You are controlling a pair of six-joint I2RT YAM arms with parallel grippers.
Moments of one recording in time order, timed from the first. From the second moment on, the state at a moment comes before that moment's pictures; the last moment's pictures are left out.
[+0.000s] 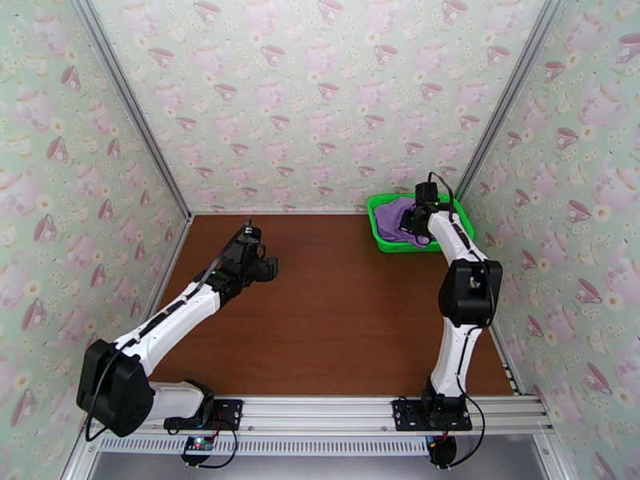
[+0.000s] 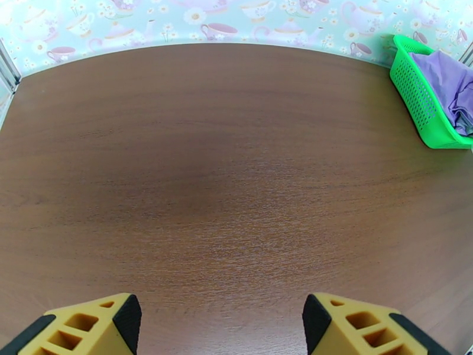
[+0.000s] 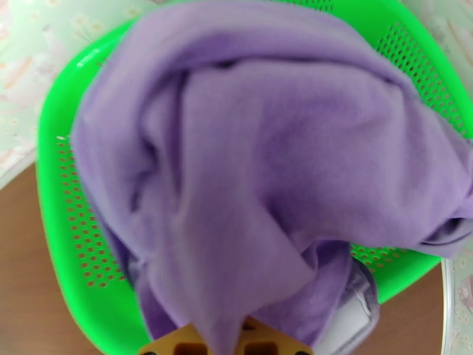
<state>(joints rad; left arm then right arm) -0.43 1.35 1.02 -0.40 -0.19 -0.30 -0.01 2.05 1.95 -0.83 0.06 0.28</state>
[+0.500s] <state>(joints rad) -0.43 1.35 1.02 -0.40 -0.17 -0.30 -0.01 1.96 2.31 -0.85 0.01 0.28</state>
